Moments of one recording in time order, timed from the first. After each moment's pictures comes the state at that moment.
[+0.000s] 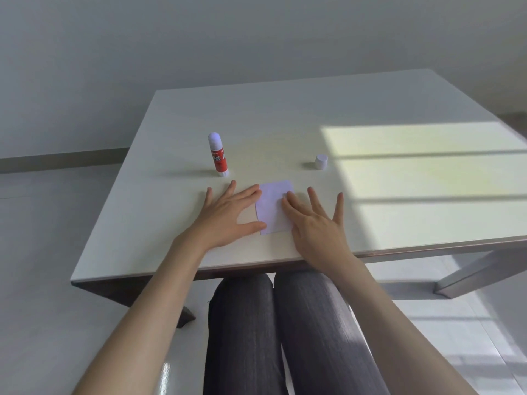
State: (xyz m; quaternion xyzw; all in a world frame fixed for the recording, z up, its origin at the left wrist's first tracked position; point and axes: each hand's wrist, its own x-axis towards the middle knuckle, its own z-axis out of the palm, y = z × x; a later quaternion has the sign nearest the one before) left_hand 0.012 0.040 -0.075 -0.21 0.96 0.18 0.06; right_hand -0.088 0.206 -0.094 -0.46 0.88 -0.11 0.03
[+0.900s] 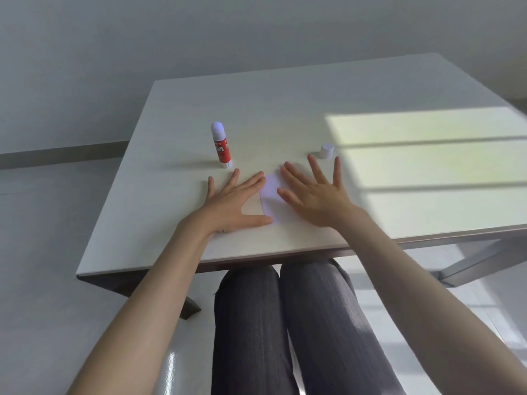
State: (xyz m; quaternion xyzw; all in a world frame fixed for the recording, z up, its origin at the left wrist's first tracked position) left_hand 0.007 0.029 -0.080 -0.19 0.96 0.20 0.11; right_hand -0.128 0.175 -0.087 -0.48 0.87 -0.01 0.08
